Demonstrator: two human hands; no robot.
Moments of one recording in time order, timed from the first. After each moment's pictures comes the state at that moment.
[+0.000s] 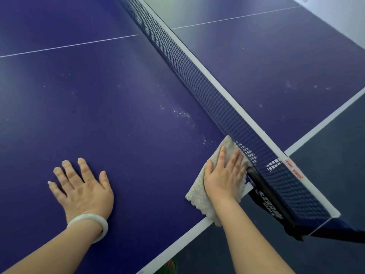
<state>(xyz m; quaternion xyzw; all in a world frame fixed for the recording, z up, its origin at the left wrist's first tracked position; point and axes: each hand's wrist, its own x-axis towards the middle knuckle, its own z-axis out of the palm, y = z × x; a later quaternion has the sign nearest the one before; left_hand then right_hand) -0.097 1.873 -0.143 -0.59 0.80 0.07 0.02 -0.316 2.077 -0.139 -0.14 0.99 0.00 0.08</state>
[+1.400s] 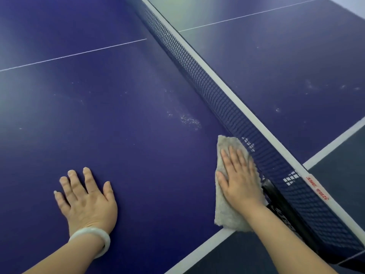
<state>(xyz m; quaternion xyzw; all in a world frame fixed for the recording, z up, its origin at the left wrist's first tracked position) -0.101 1.874 -0.138 -0.61 0.79 0.07 0.02 -0.363 2.102 -0.137 -0.38 0.92 0.01 0.08</state>
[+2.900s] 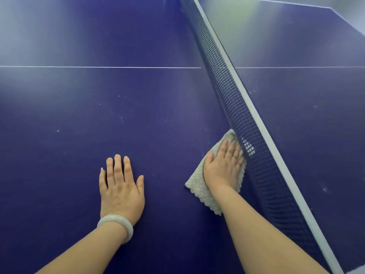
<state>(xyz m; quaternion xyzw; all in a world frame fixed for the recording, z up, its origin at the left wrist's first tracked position) -0.179 1.809 -0.153 -0.58 0.81 0.03 -0.02 -0.422 1.865 -0.142 -0.31 0.95 -0.03 0.07</state>
